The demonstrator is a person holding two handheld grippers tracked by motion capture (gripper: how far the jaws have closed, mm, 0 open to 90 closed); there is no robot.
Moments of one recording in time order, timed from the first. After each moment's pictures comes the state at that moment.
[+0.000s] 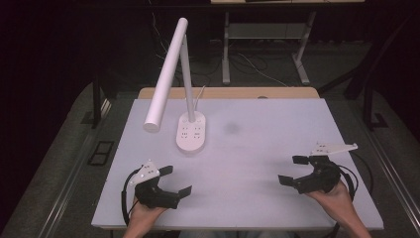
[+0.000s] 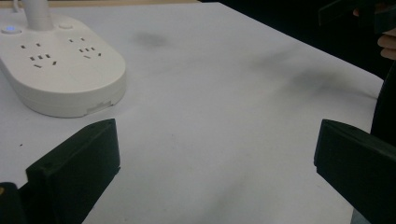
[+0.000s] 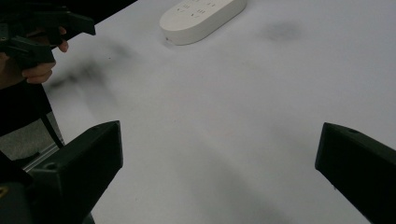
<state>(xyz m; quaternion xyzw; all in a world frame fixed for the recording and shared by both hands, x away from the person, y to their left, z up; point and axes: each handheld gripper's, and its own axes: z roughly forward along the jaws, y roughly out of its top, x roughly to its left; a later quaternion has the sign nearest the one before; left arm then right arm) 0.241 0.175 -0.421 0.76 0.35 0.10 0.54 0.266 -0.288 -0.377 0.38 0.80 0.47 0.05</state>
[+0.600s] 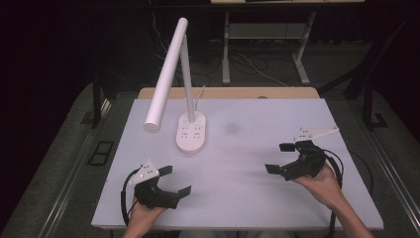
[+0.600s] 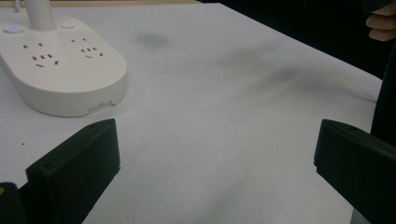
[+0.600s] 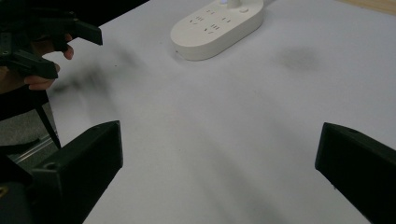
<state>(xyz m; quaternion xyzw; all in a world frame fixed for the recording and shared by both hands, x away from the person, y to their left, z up) 0.241 0.176 -0.421 0.76 0.35 0.10 0.54 0.295 -0.255 -0.355 0.34 0.82 0.45 0.04</state>
